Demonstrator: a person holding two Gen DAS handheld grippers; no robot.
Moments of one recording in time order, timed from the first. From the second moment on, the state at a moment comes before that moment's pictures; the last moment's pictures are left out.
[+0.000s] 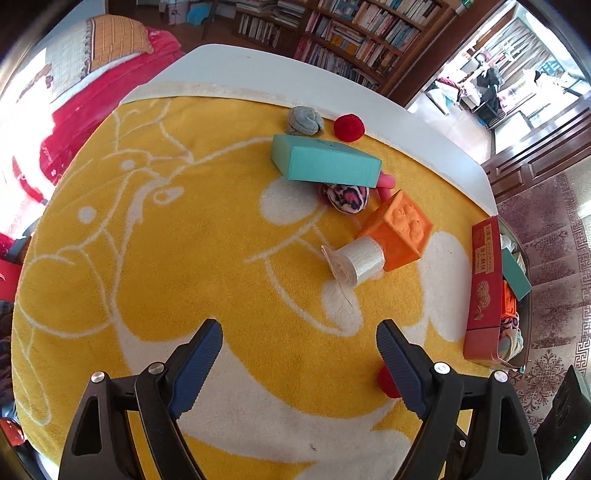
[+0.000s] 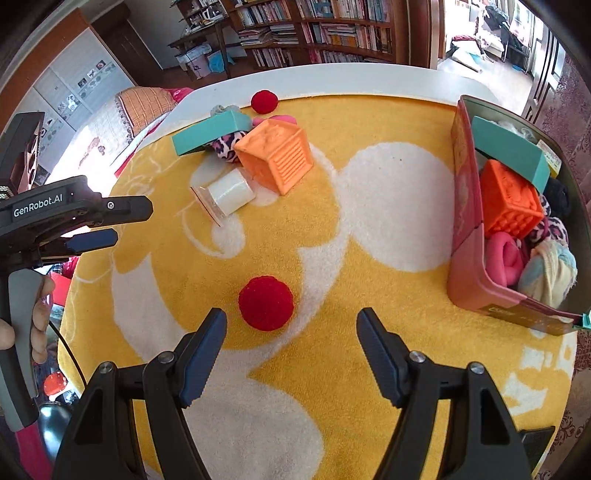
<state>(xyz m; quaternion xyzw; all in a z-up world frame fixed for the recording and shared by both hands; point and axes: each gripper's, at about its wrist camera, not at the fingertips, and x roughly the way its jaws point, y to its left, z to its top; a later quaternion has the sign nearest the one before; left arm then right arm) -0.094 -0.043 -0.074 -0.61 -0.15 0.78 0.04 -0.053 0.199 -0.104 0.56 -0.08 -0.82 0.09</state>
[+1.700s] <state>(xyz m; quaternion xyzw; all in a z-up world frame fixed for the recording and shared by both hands) -0.174 0.035 -0.140 -0.63 0.01 0.76 0.18 -0.050 0.208 -0.114 0.59 -0.11 -0.80 0.00</state>
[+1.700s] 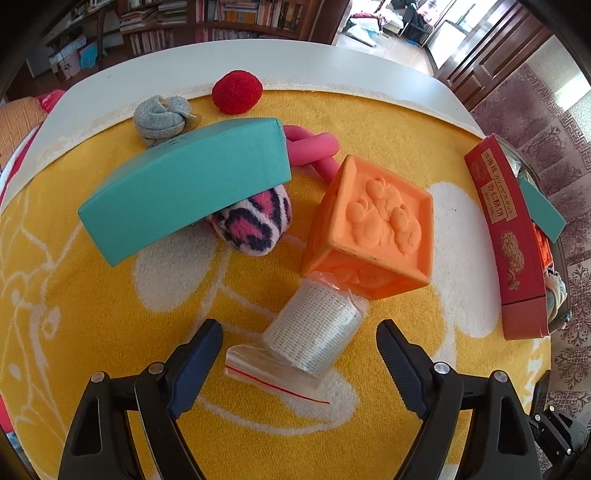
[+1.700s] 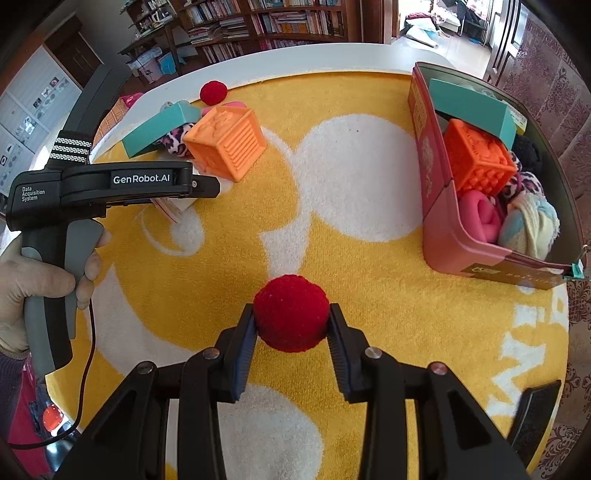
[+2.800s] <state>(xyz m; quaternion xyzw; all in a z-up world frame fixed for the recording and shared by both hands) -0.112 0.094 -0.073 -0.58 -0.02 0.80 0.19 -0.031 0.279 -0.067 0.53 -0.11 -0.84 0.01</state>
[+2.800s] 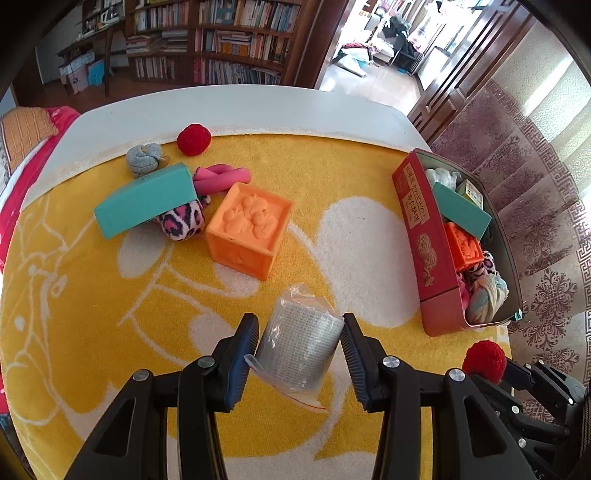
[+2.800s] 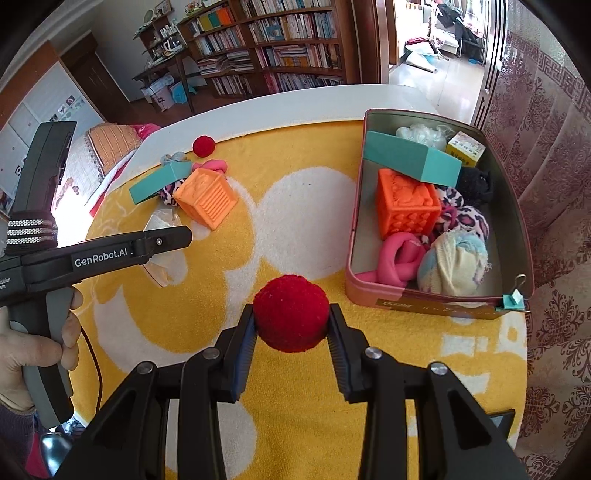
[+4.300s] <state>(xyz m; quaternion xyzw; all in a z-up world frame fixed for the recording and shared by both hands) -0.099 0.296 -0.019 -0.53 0.02 0.79 0.30 -0.008 0.425 -0.065 0.48 -0.19 -0.86 -0.05</state>
